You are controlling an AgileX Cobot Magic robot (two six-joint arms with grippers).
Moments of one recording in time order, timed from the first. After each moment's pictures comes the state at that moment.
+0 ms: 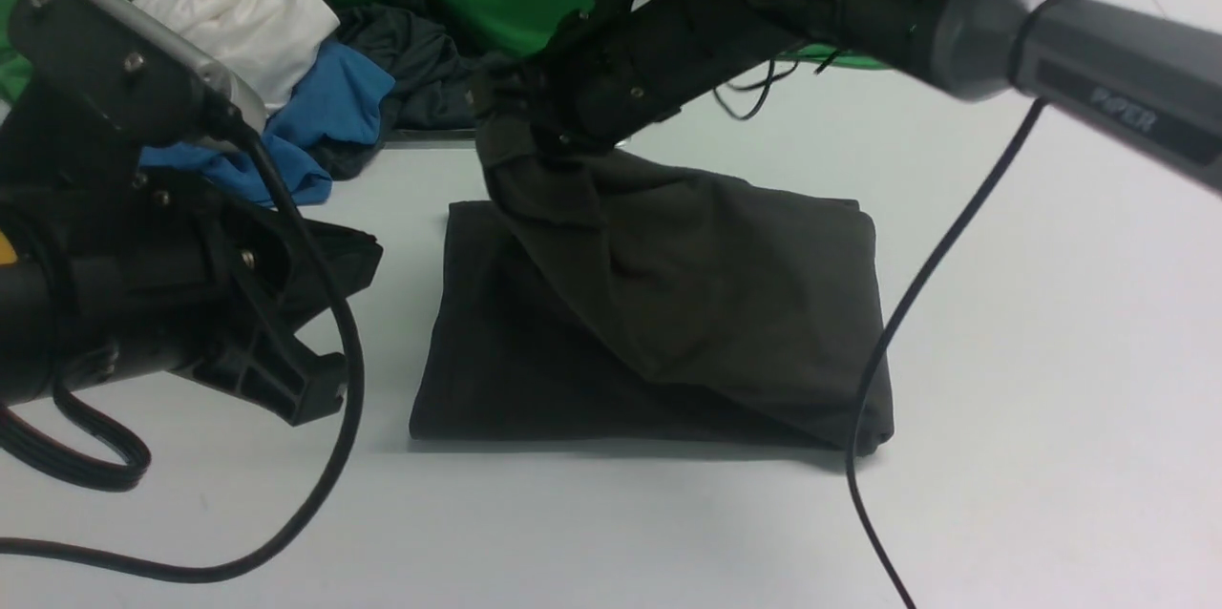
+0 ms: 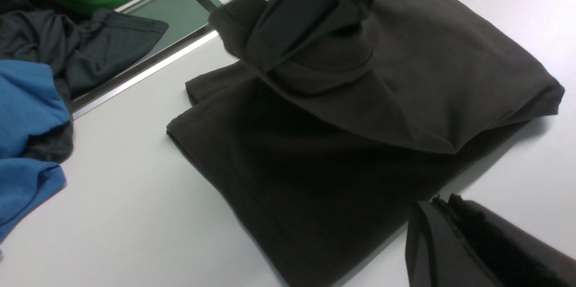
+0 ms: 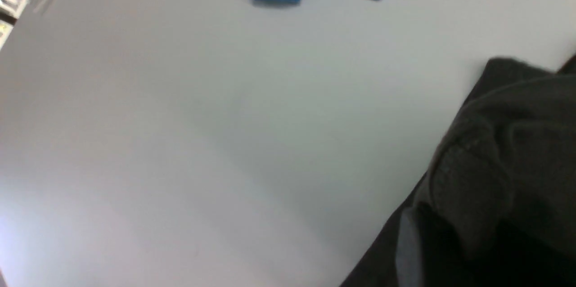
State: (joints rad) right arm 0.56 2.15 -1.92 0.67 0.81 -0.16; left arm -0.30 0.92 -0.78 -0.38 0.58 0.60
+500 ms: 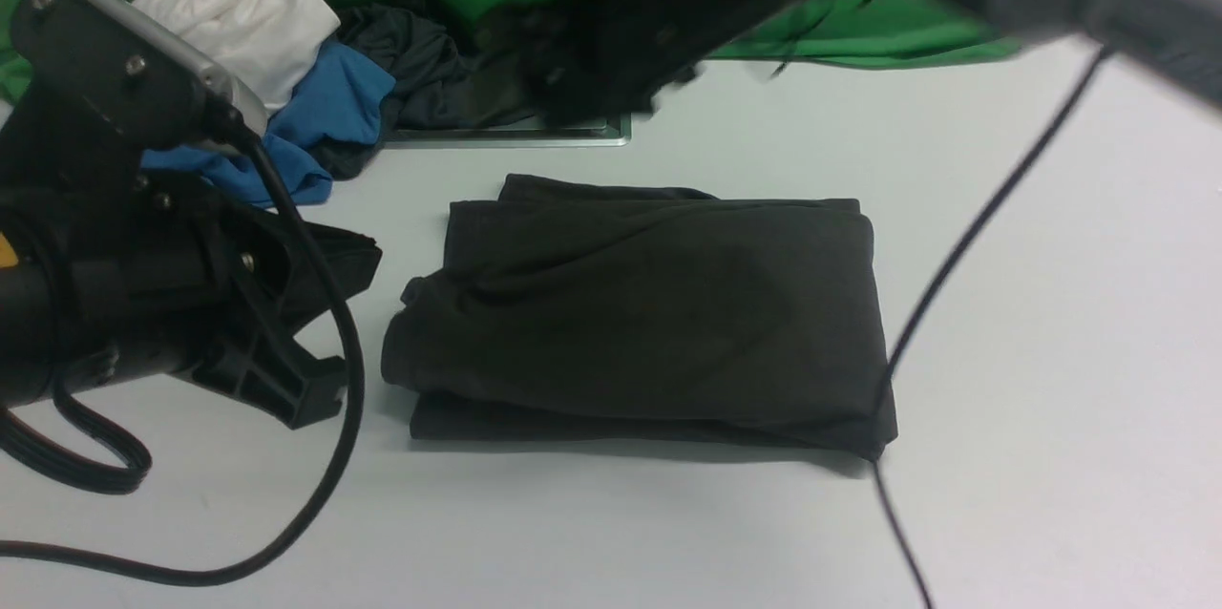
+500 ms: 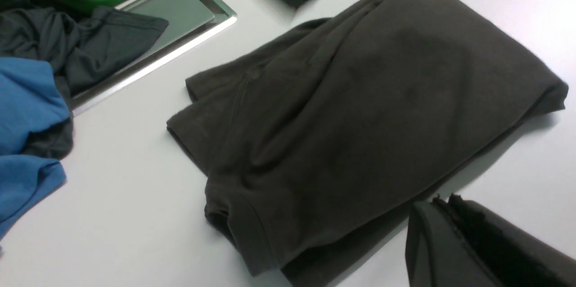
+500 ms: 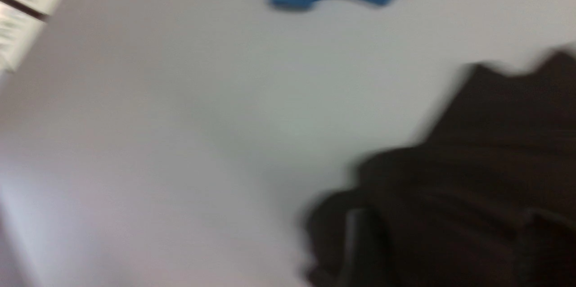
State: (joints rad) right arm 0.50 2.03 -1.98 0.57 0.99 -0.13; left arm -0.30 0.92 -0.77 -0.38 0.58 0.60
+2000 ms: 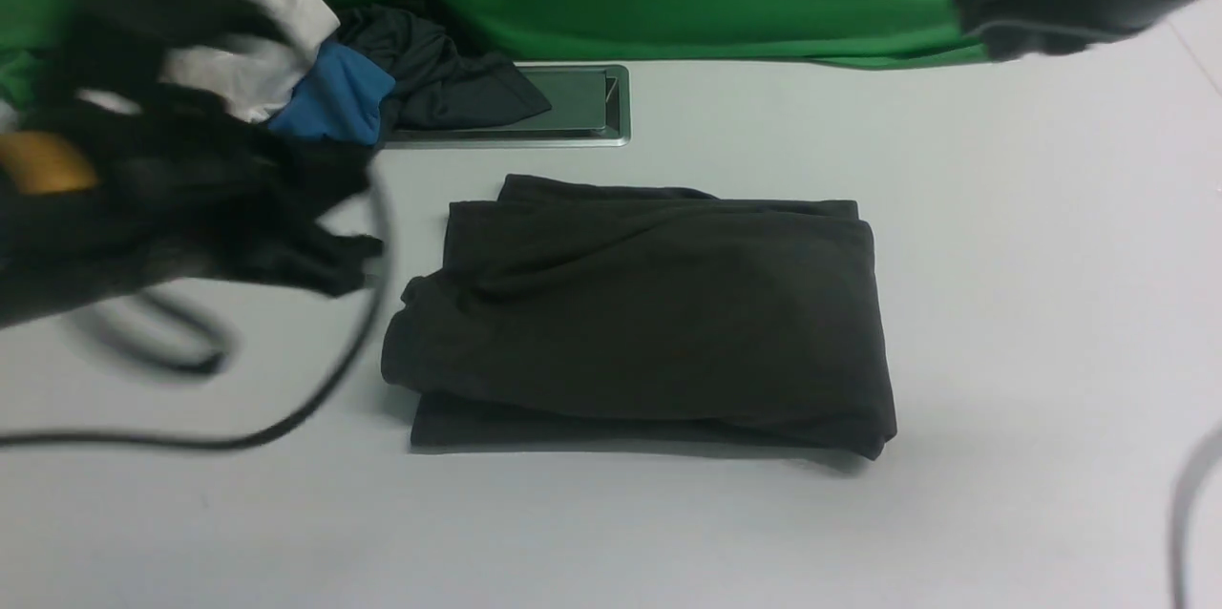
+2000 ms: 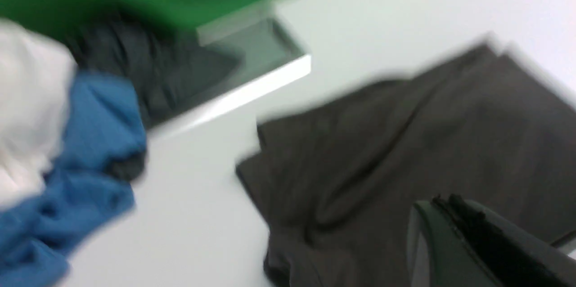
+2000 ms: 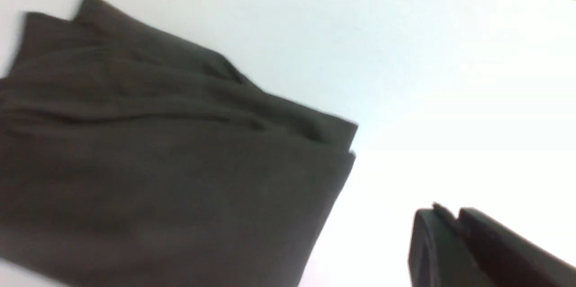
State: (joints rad) right arm 0.26 1.48 -1.46 0.02 0.95 0.01; left arm -0.30 0.93 -0.79 -0.21 0.41 0.37
